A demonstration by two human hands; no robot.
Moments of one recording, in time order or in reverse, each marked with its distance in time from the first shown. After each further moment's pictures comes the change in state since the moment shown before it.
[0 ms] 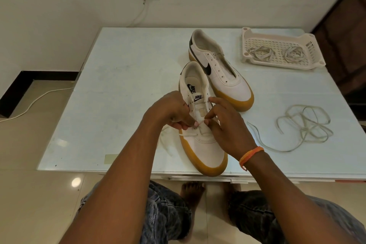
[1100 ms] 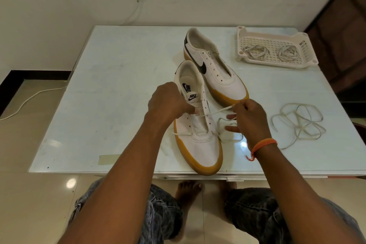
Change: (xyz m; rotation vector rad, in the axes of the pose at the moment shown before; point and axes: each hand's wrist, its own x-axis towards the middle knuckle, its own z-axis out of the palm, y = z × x) left_hand -0.001 0.004 0.006 0.188 0.372 0.127; right_hand 0.008 0.026 -0.030 0.657 0.249 0.695
